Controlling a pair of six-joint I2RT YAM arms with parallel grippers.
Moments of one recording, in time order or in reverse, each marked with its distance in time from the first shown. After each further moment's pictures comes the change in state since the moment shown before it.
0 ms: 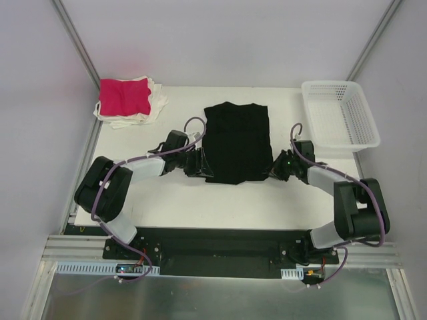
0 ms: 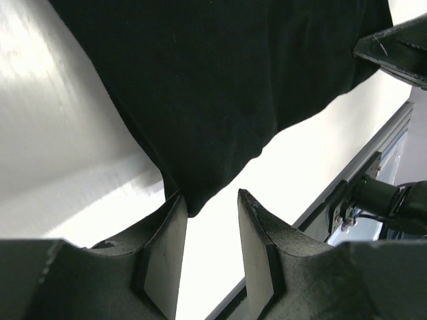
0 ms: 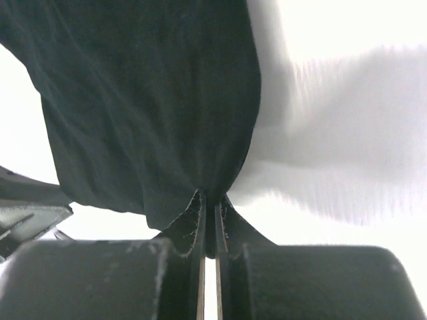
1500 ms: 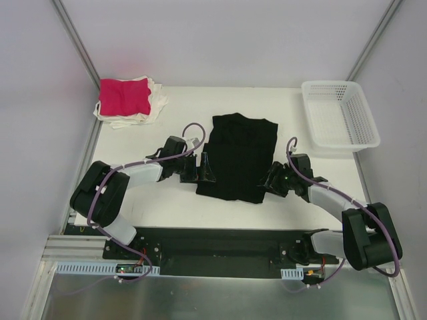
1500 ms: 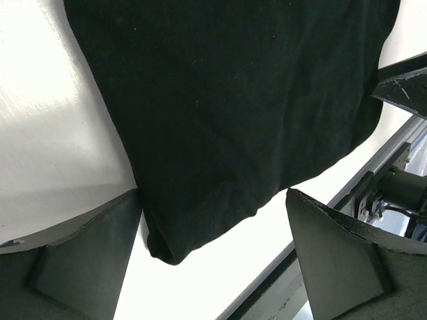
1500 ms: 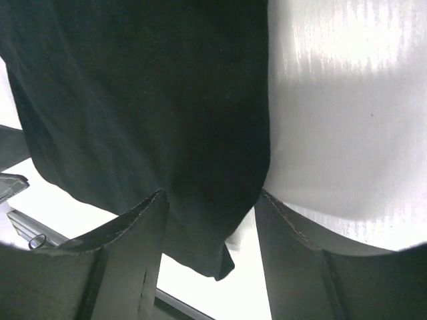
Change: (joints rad) left arm -0.012 -0.078 -0.109 -0.013 -0.049 0.062; right arm 0.121 -0.272 -0.203 -0.088 0.102 -0.030
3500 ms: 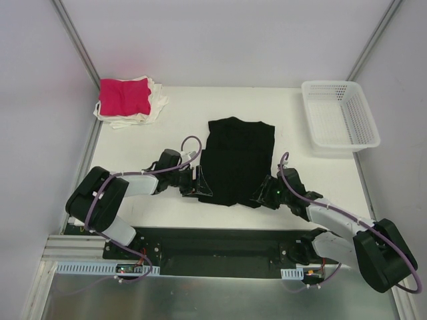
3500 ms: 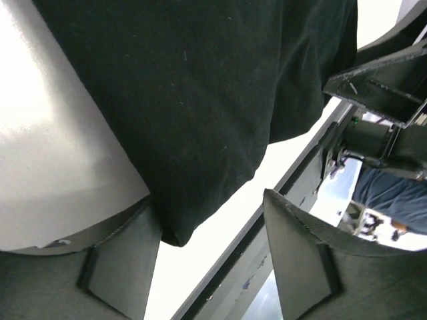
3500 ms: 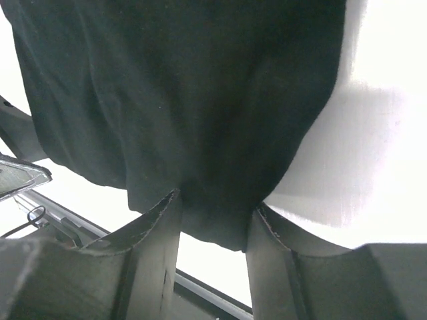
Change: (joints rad) left arm 0.000 -0.059 -0.212 0.185 0.185 -0.103; right arm 0.253 -0.165 -0.154 0.076 0.096 0.204
